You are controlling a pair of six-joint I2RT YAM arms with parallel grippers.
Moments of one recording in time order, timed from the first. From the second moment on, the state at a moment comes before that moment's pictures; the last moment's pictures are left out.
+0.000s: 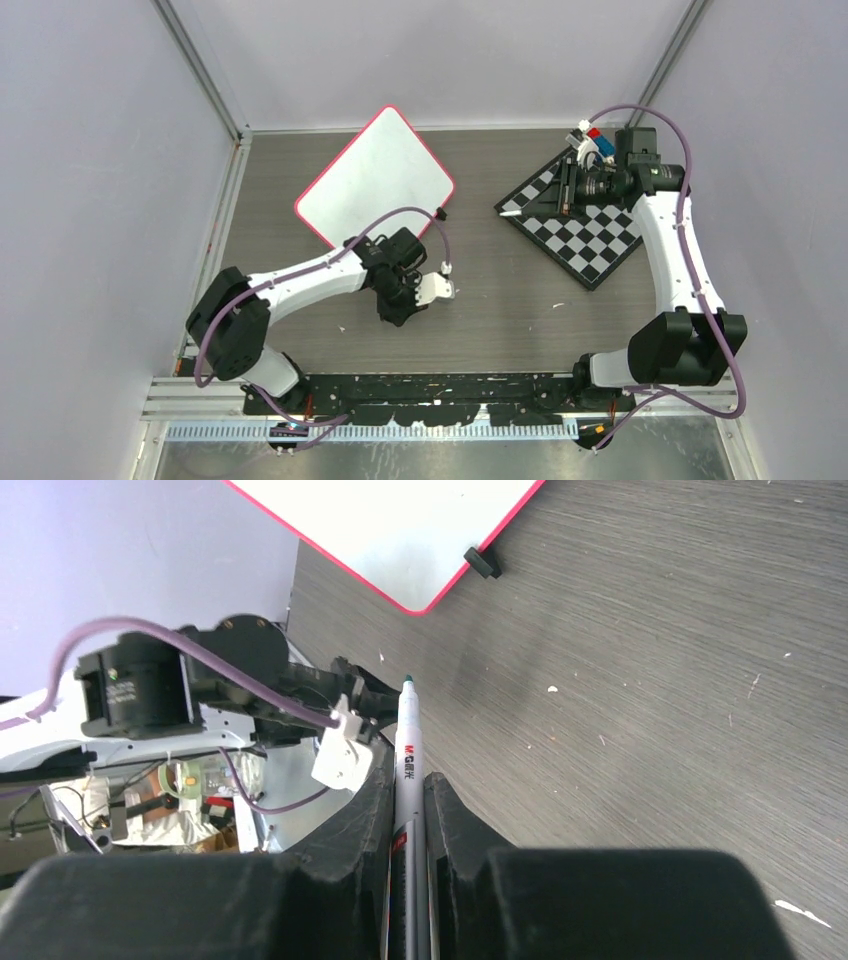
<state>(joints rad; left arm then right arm) -0.83 1.52 1.04 -0.84 0.39 0.58 -0.07 1.40 1.43 -1.03 -0.96 0.13</state>
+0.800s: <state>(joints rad) -0.97 1.55 0.86 -0.59 0.10 0.76 -0.07 1.37 1.25 -0.84 -0.97 0.23</state>
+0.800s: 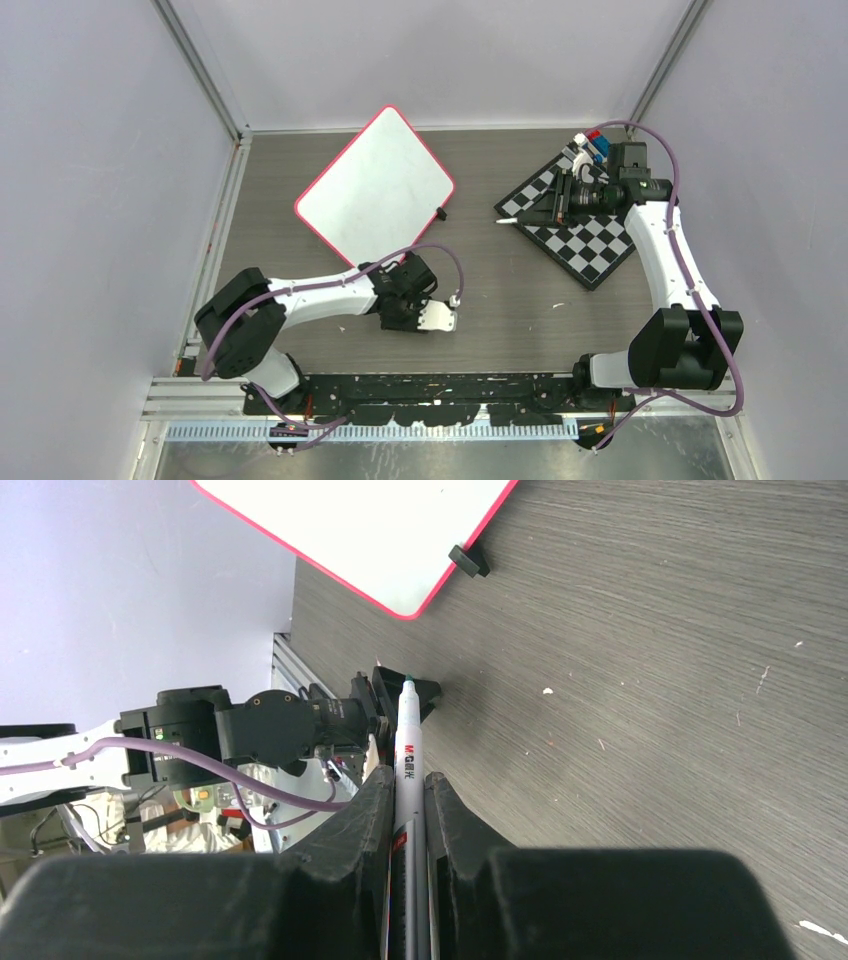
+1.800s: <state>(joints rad) -0.77 1.83 1.35 -0.75 0.09 1.19 -0.15 1.34 1.24 -0.91 -0.99 0.15</state>
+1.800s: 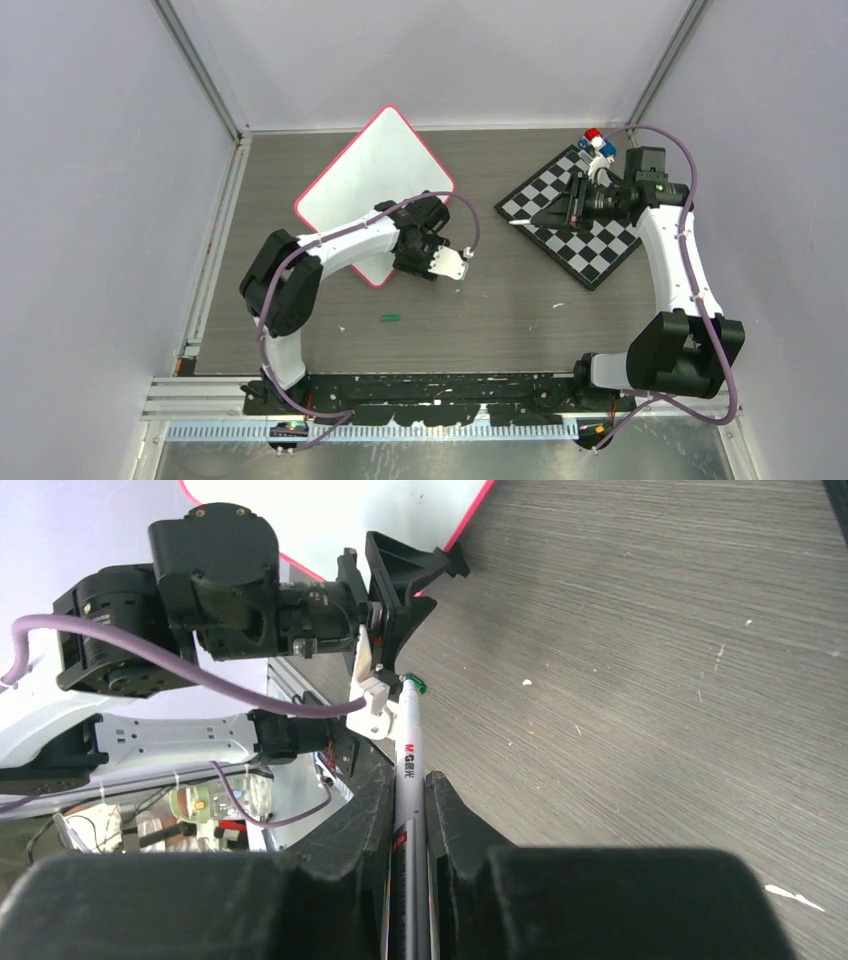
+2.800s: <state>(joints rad) -0.89 1.94 1.36 -0.82 0.06 1.50 -0.19 1.34 1.26 -1.04 -1.00 0.04</state>
